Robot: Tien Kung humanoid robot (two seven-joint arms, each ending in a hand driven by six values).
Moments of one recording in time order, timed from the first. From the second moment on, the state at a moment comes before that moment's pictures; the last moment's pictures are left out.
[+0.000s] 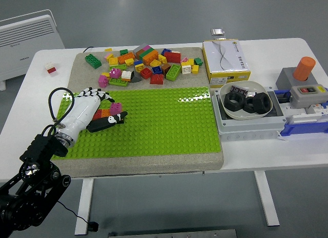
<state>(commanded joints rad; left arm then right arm) -0.31 0.21 -1.05 -1.20 2.26 0.23 0.00 0.07 -0.04 2.27 0.18 -2.27 0.20 -0.02</state>
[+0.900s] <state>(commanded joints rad) -0.30 0.20 -1.05 -1.16 2.26 0.22 0.00 0.07 -0.04 2.27 0.18 -2.27 0.19 -0.02</state>
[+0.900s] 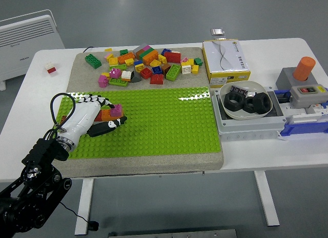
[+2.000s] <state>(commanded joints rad) -0.30 0.19 -1.01 -1.16 2.27 0.22 0.04 0.07 -0.04 2.27 0.18 -2.27 0.19 -0.03</state>
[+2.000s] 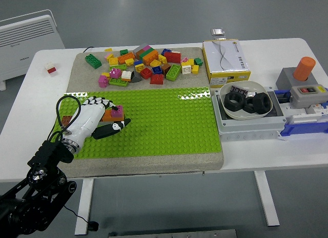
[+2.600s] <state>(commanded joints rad) -0.30 0.19 -1.04 -1.23 2.27 0.23 0.05 0.07 -0.04 2.27 0.18 -2.27 0.20 -0.03</state>
